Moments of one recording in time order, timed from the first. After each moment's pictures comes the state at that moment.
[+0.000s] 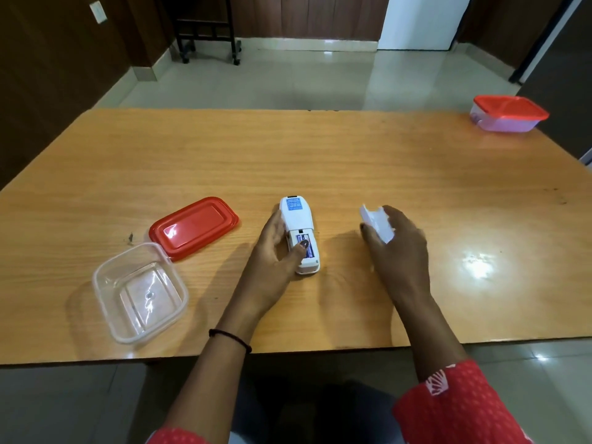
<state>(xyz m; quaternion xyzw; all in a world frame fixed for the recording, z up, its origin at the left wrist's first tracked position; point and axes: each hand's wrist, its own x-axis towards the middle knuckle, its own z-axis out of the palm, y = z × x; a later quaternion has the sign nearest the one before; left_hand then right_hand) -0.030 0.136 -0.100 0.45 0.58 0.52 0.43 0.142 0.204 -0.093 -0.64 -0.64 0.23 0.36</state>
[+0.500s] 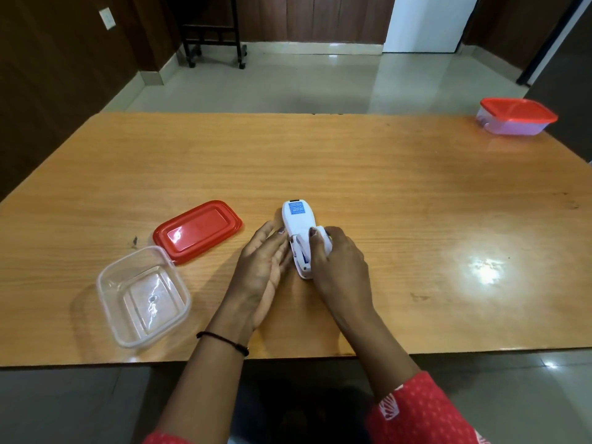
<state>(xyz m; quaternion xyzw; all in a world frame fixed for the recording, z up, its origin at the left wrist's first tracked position) -0.033 0.140 -0.090 0.18 0.44 0.67 0.58 0.072 0.173 -0.093 -0.61 -0.67 0.31 0.30</state>
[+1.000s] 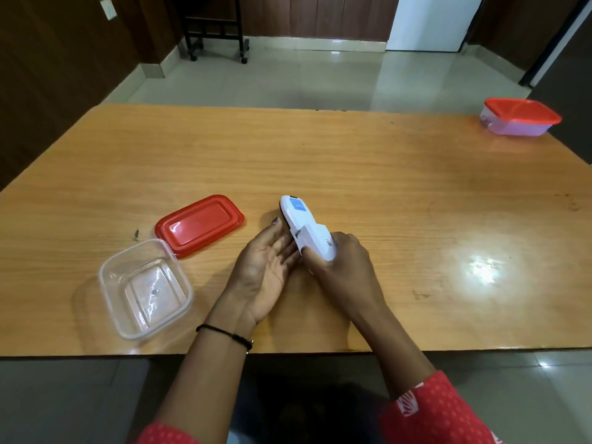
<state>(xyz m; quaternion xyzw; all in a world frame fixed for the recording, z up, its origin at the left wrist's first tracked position) -0.035 0.141 -0.087 0.12 0.41 0.65 0.63 0.085 0.170 -0.091 -0.57 -0.71 0.32 0.26</state>
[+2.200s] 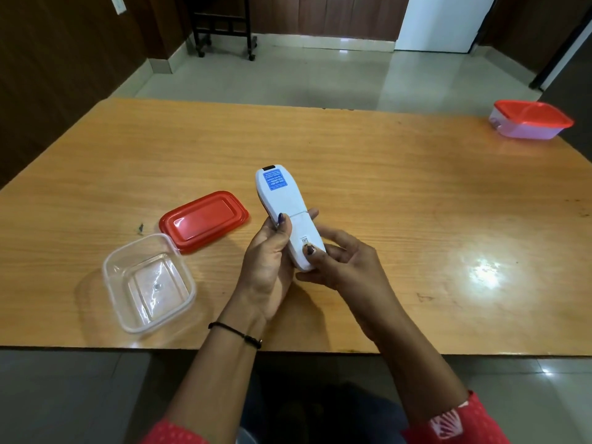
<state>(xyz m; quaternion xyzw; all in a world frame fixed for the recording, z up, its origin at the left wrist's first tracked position) -0.029 0.137 -0.088 0.22 0.37 0.68 0.59 0.094 0.155 -0.073 -0.39 -0.53 0.66 0.35</state>
